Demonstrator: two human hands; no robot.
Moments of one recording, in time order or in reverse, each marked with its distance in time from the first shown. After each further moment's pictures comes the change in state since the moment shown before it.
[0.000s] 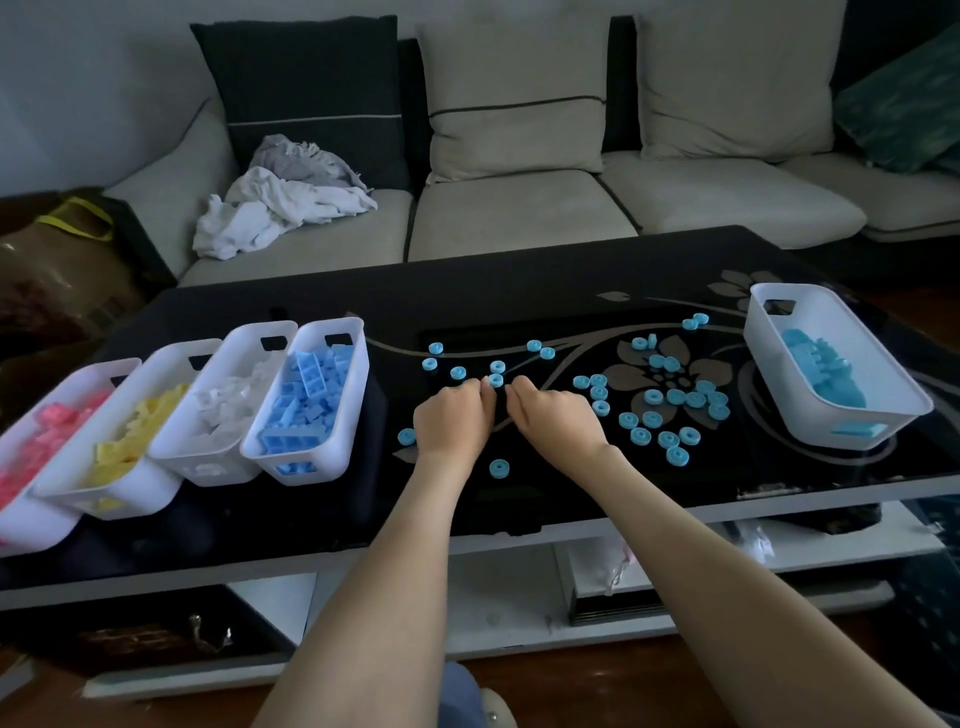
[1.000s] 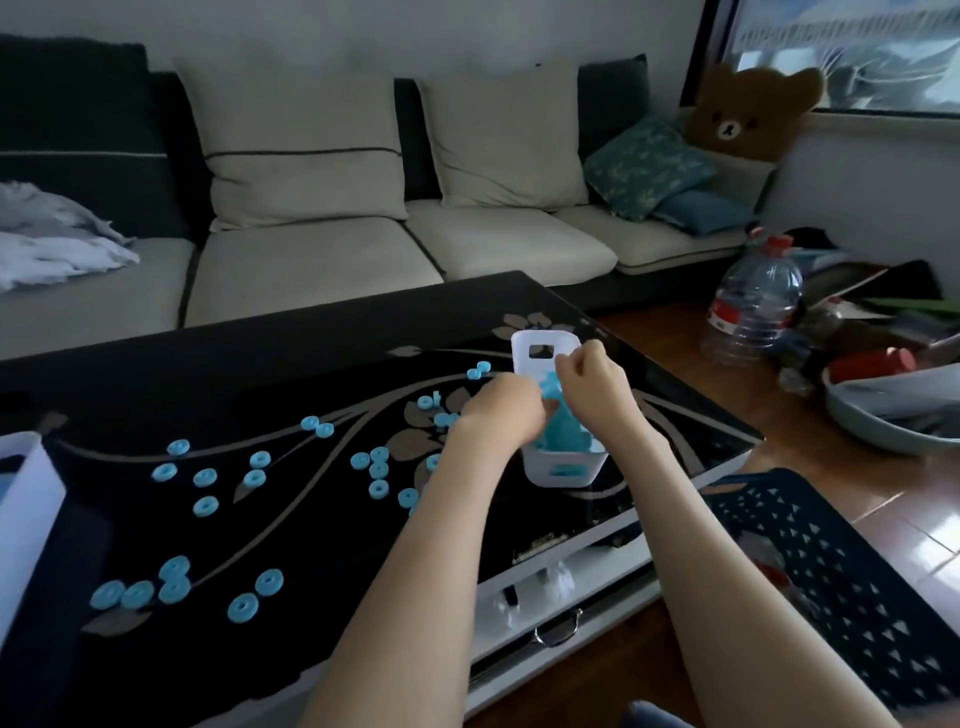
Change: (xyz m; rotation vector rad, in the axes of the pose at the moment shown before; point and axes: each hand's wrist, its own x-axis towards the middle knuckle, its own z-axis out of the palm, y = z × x) left_hand 0.034 0.274 -0.013 -0.144 -0.552 0.425; right_hand -0.066 0.206 -0.121 0.560 0.311 0.884
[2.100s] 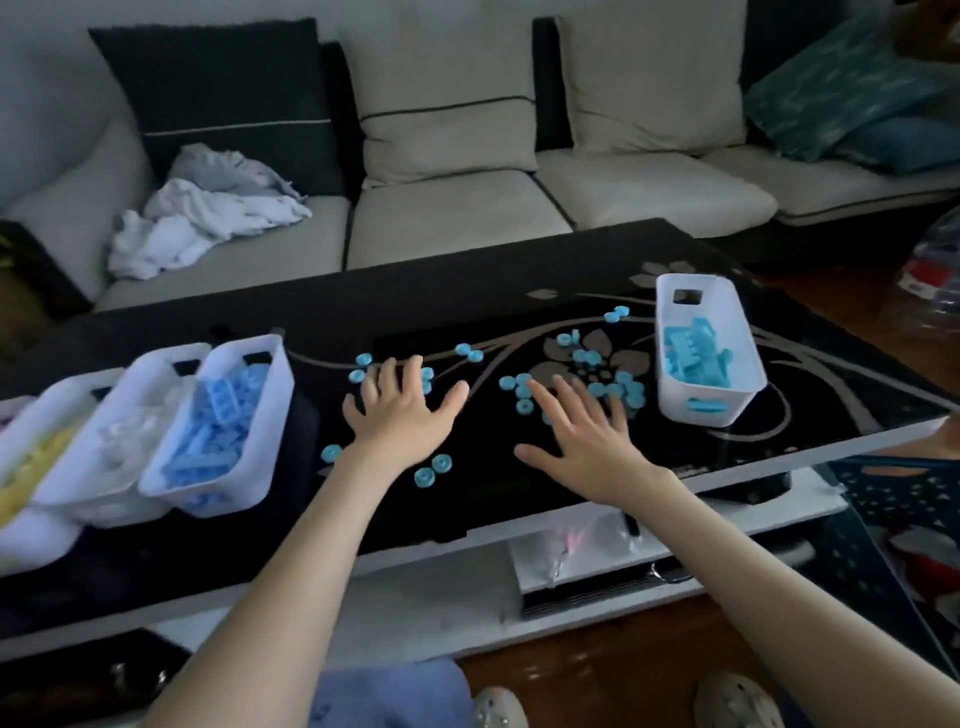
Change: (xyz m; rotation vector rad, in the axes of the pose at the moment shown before) left_hand -0.145 -0.199 -0.008 -0.033 0.190 -0.466; right_hand -0.115 -0.009 0.106 -0.627 -0.543 -0.496
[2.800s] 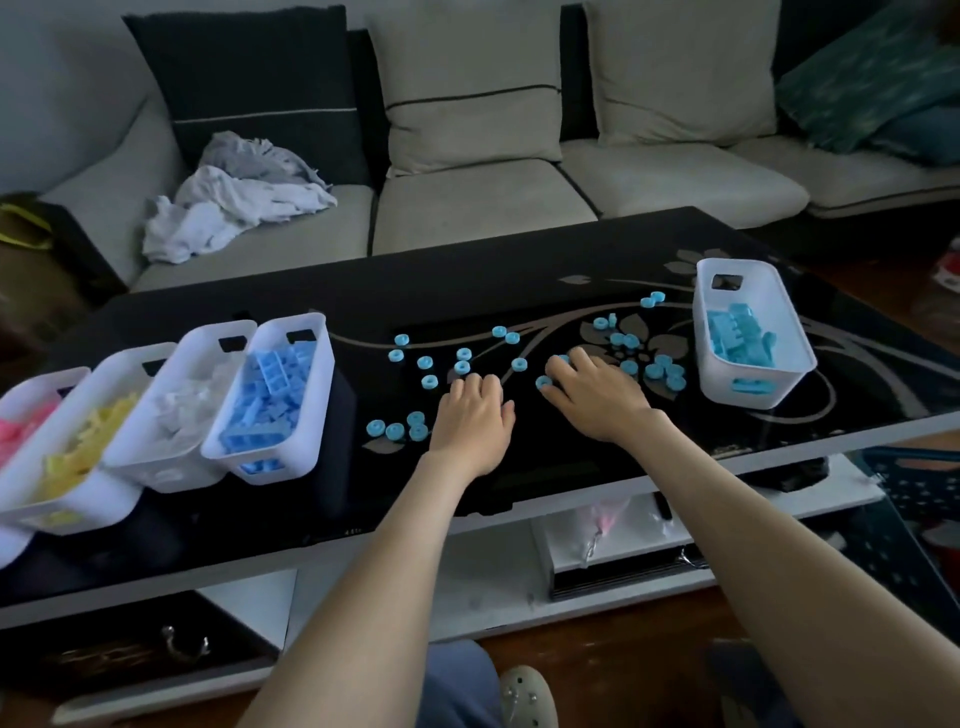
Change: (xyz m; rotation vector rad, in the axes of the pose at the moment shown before) left_hand 0.002 -0.008 0.055 0.121 0.201 0.358; right_hand 0.053 -0.013 0.007 -0.212 0.109 -0.089
